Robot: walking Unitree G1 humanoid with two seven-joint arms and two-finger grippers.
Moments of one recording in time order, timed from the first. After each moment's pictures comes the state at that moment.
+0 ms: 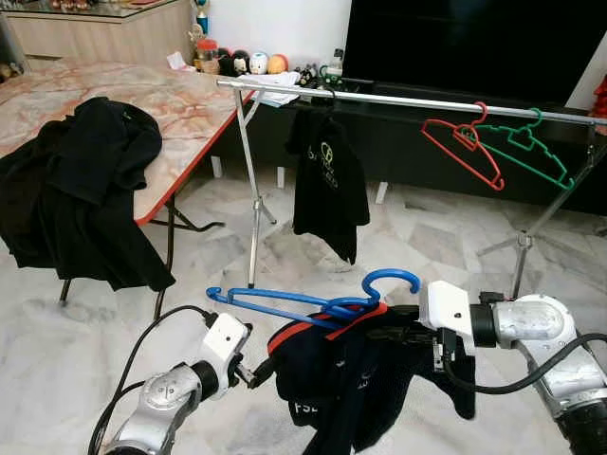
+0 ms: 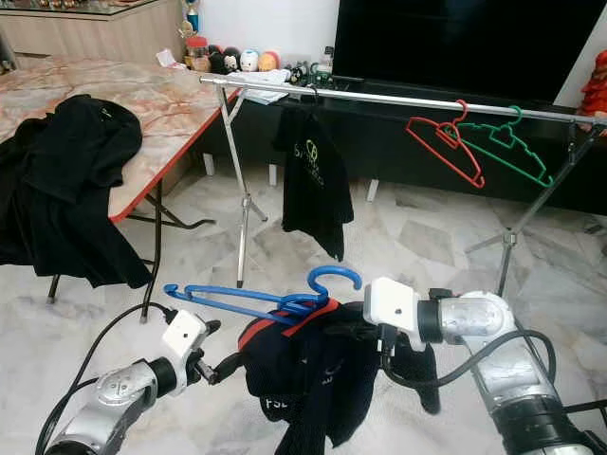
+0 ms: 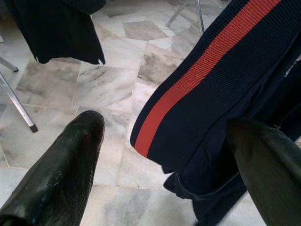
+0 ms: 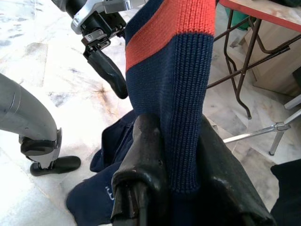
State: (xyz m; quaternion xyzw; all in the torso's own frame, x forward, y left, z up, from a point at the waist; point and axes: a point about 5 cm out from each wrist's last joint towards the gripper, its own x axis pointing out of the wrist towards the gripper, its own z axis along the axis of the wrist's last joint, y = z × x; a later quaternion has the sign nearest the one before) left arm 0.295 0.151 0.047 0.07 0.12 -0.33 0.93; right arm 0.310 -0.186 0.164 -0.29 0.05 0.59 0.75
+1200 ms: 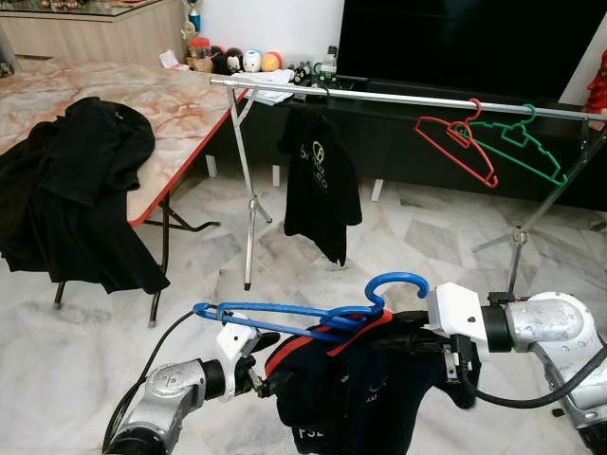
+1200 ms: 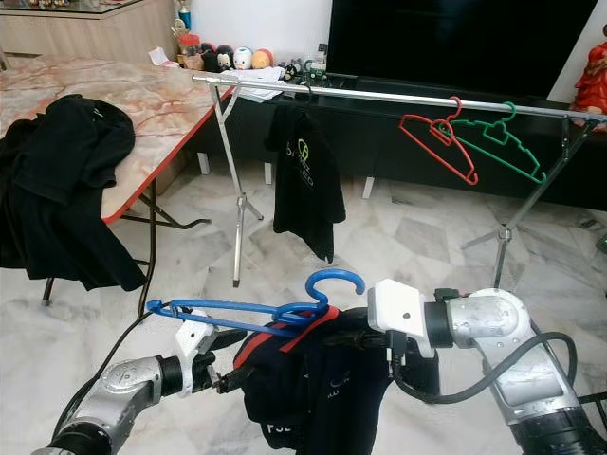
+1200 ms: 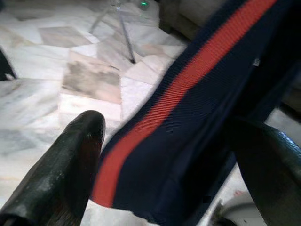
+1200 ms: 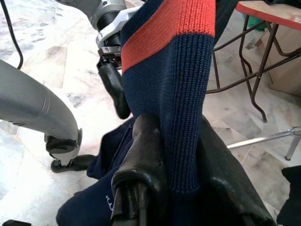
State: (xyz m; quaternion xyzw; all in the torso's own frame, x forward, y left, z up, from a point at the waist) left arm 0.296 0.137 0.046 0.02 0.13 -0.49 0.86; right arm 0.291 -0.184 0.183 -0.29 0.06 0.62 0.73
